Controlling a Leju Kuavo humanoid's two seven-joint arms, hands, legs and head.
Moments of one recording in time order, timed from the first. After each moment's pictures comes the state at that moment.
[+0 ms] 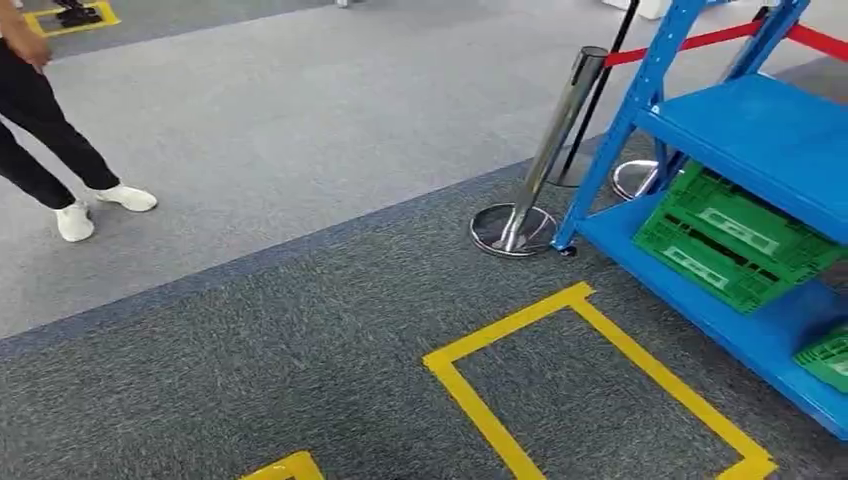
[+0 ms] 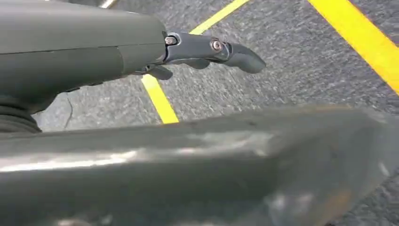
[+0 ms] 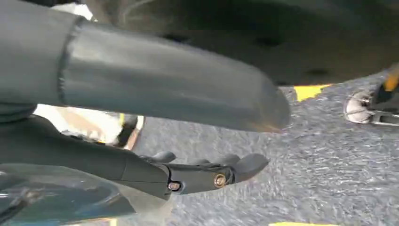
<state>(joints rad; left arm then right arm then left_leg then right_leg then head) -0.02 -0.15 0.43 -0.21 -0.45 0.35 -0.03 -0.04 0.14 -0.23 -0.18 0.51 -0.13 0.21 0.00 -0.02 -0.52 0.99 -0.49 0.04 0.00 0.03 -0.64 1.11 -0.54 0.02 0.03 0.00</state>
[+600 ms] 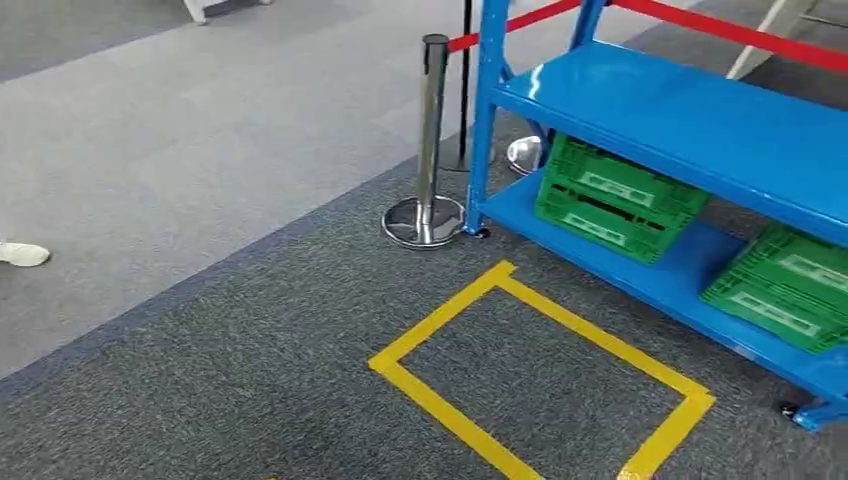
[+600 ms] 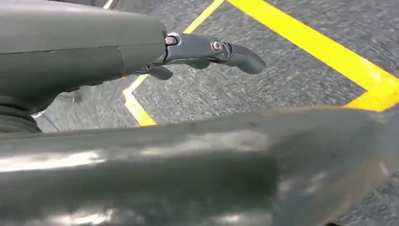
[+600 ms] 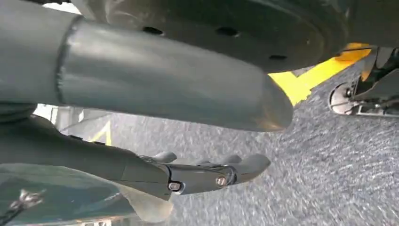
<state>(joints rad) -0.02 -0.15 0.46 -0.21 -0.47 0.36 -0.04 -0.05 0.14 -0.28 -0.18 0.50 -0.14 0.22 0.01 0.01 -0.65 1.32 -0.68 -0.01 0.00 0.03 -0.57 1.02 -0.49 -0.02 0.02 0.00</state>
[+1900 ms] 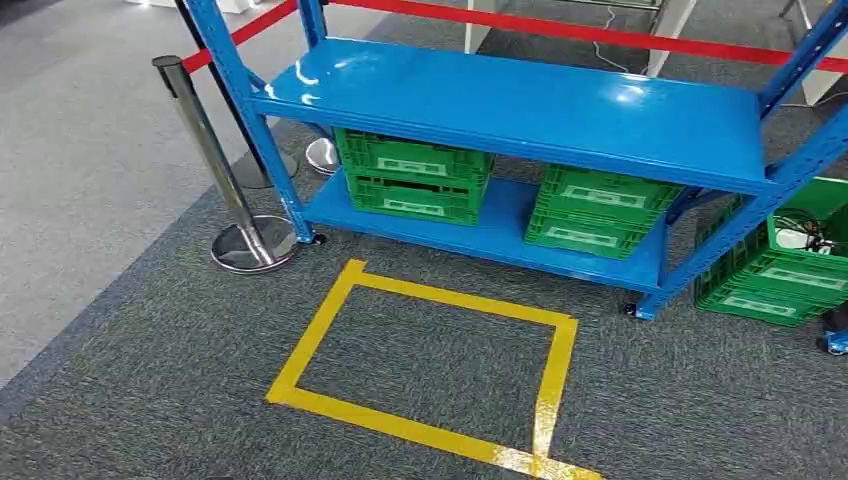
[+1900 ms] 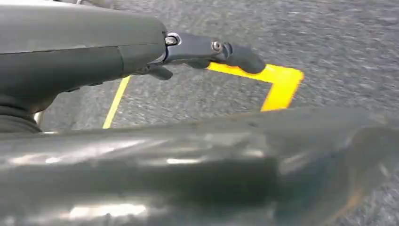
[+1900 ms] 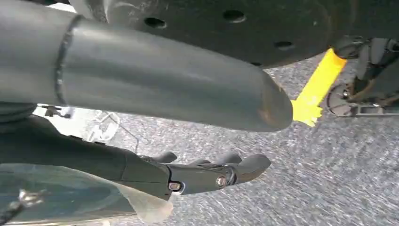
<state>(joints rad) -0.03 -0.15 0.47 -0.21 -0.48 0.37 -0.06 -0.05 0.14 -0.32 -0.18 0.51 -0.15 0.22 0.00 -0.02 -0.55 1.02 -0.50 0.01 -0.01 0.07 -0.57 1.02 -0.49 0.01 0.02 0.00</state>
